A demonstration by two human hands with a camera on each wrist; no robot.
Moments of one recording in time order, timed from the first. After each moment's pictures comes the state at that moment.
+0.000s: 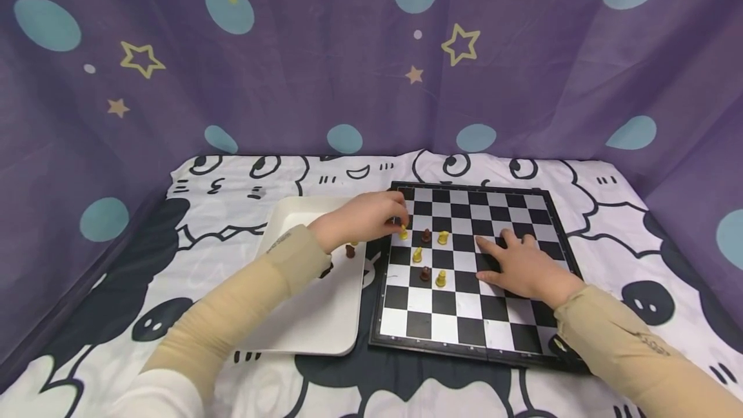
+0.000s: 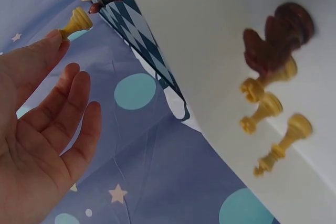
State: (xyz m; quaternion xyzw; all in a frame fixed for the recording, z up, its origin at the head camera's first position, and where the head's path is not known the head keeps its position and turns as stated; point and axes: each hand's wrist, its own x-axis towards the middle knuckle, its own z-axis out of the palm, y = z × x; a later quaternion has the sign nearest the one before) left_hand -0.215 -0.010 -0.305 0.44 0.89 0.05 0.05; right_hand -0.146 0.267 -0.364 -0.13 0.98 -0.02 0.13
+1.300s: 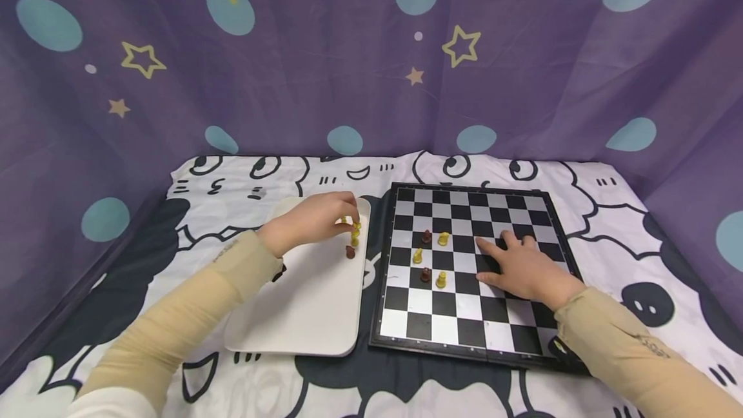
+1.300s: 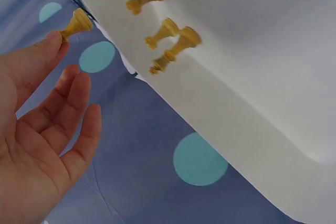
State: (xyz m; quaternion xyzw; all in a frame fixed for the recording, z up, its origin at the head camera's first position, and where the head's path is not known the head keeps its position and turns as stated) left_hand -0.215 -0.082 -0.310 0.42 0.91 0.05 -0.01; right_hand -0.145 0.267 -0.366 -0.13 0.98 -0.02 0.12
